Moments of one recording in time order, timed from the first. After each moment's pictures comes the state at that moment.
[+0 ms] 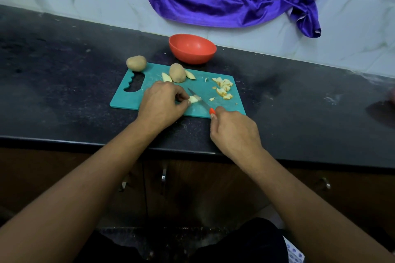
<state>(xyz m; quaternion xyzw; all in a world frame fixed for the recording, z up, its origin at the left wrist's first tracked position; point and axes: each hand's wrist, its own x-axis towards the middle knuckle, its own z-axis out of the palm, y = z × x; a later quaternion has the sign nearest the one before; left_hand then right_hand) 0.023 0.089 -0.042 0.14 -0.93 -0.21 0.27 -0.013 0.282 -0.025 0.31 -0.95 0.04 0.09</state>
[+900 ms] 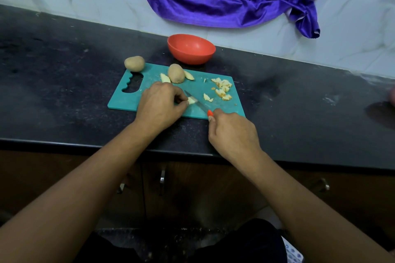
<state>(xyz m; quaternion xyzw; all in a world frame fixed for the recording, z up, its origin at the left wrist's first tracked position) 0.023 0.090 -0.040 0.15 -0.93 -0.21 0.26 -0.013 0.281 -0.025 0.31 -0.95 0.03 0.08</state>
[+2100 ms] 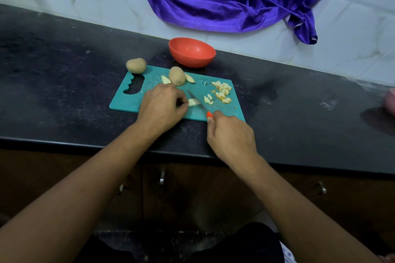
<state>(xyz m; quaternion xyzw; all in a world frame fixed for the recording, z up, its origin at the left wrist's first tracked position) 0.028 0.095 -0.035 0.13 -0.94 -0.18 0.26 -0.007 0.277 -0.026 0.29 -0.95 0.05 0.09</state>
